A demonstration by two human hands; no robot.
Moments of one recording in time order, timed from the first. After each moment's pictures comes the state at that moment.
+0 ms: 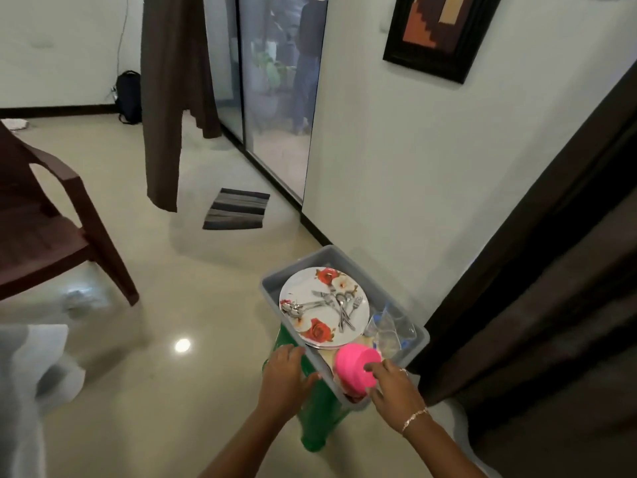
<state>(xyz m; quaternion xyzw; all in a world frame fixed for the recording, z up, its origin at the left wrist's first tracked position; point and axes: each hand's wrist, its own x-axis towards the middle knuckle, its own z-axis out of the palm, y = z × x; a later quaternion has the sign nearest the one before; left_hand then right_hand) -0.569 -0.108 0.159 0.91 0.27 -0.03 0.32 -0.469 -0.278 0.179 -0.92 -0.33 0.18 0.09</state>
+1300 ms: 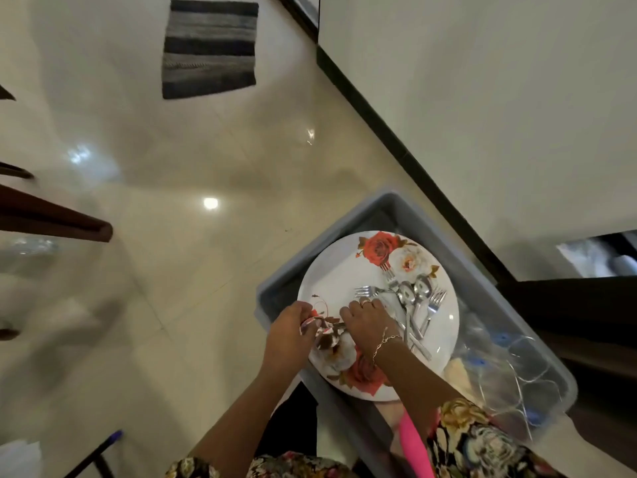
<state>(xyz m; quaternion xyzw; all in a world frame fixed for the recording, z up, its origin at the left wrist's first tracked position) -0.302 0.116 -0.031 0.77 0.41 -0.15 0.46 -0.203 -0.010 -0.087 -0.83 -0.49 0.24 -0.11</state>
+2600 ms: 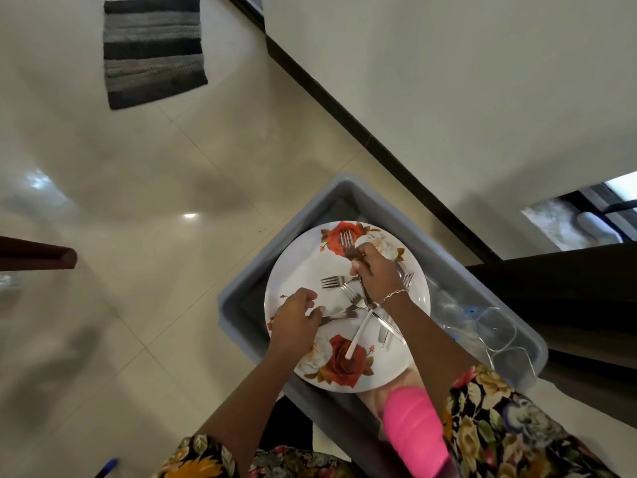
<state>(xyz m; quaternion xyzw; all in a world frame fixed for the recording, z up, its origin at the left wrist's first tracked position) -0.249 0.080 -0.038 0.78 0.37 -0.19 0.46 -0.126 -0.034 -0.063 -0.91 -0.11 0.31 0.26</state>
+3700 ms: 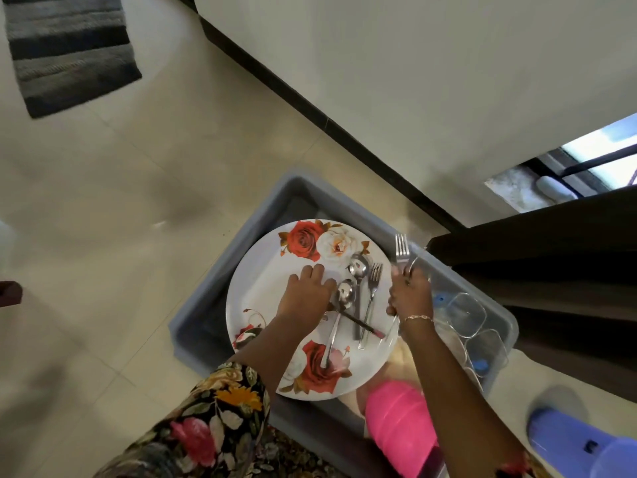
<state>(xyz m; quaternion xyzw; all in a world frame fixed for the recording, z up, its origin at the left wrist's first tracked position) -0.177 0.048 -0.075 0.95 -0.11 -0.30 0.06 -0.137 -0.112 -0.051 -0.81 0.28 0.21 0.46</state>
